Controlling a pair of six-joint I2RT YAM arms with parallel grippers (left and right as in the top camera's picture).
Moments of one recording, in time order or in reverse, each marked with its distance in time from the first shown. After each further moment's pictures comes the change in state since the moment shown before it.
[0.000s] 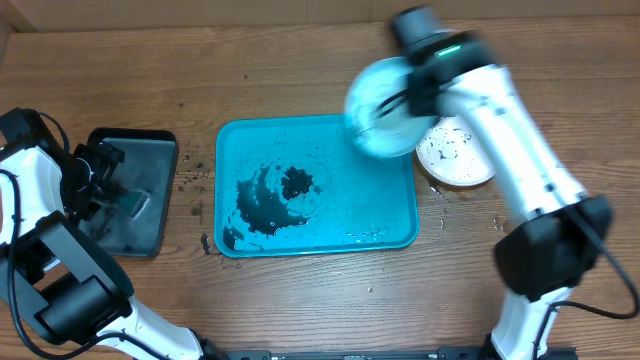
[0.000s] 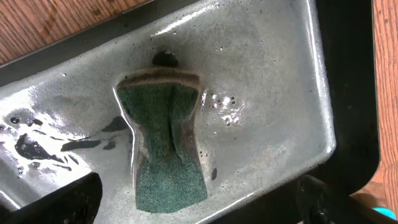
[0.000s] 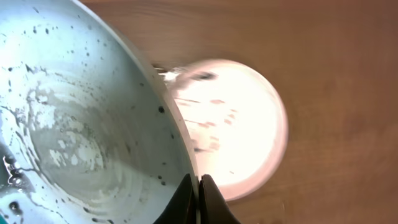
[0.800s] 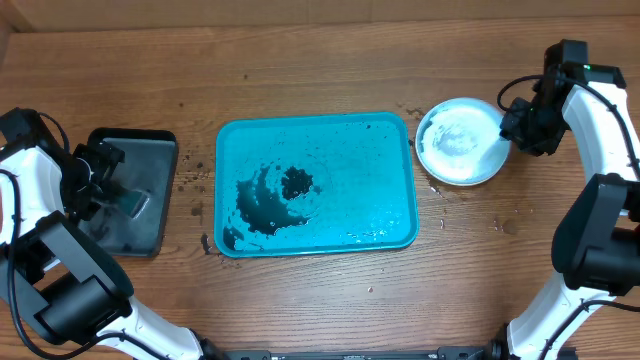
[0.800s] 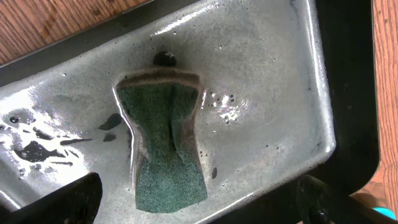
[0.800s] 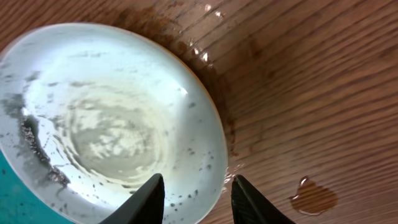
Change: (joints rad) left arm 0.000 0.000 0.000 0.000 0.000 0.000; right arm -0.489 -0.002 -0.360 0.220 -0.413 0.022
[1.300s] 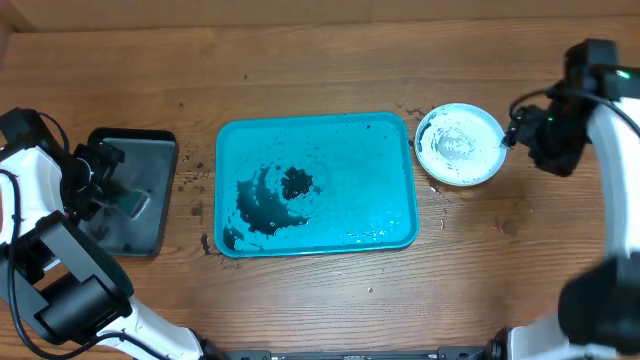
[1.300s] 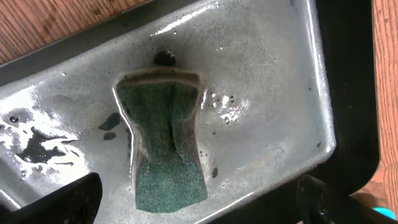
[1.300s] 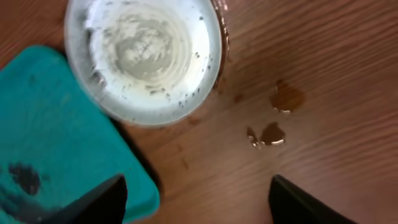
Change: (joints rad) left arm 0.000 0.000 0.000 0.000 0.000 0.000; right arm 0.007 -0.308 -0.011 -0.281 -0.044 -0.022
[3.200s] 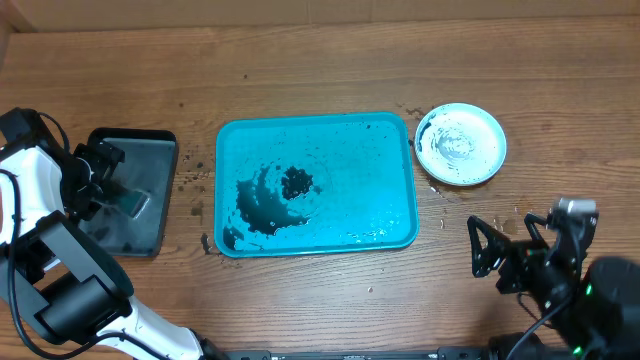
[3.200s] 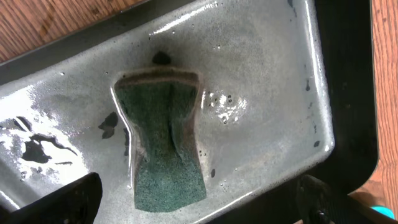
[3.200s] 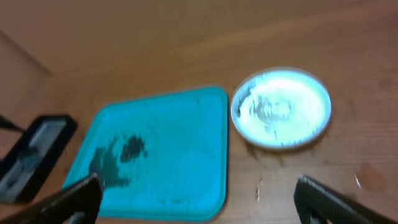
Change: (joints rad) left arm 0.000 0.000 0.000 0.000 0.004 0.000; right arm 0.267 -1.268 -0.771 0.475 -0.084 -0.058
